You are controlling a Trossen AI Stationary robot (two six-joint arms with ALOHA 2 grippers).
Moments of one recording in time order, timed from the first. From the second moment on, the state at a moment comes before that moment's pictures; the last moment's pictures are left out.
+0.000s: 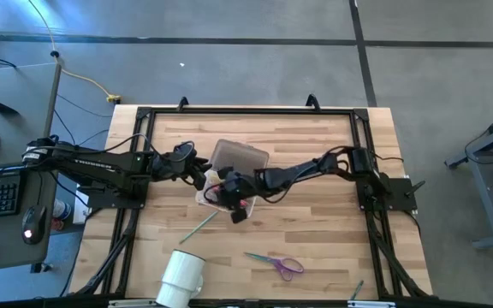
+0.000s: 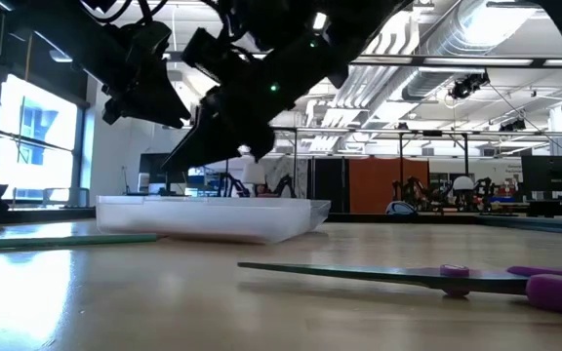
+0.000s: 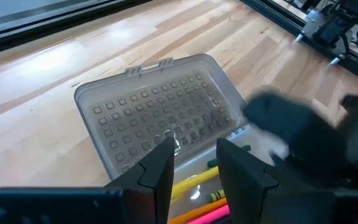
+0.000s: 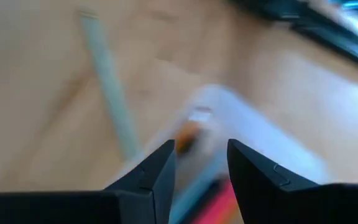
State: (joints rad) left arm -0.02 0.96 0.54 -0.17 -0.43 -0.61; right arm 0.07 2.15 1.49 0.02 -0.02 -0.36
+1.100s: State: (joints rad) left arm -0.02 0.96 0.54 -0.17 -0.43 -0.61; right arm 0.07 2.15 1.49 -0.17 0.08 -0.41
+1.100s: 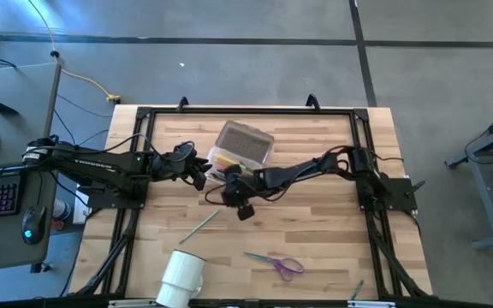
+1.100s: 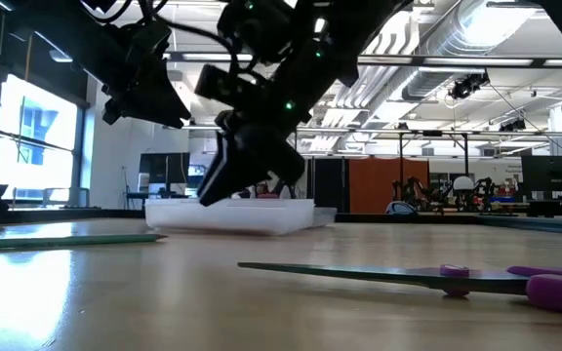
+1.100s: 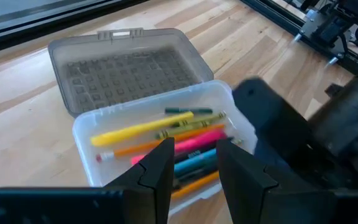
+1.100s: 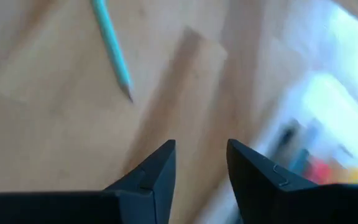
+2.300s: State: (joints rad) left arm -0.02 0.96 0.54 -0.15 -0.43 -0.61; right arm 0.07 2.38 1.50 0.25 -0.19 -0.32
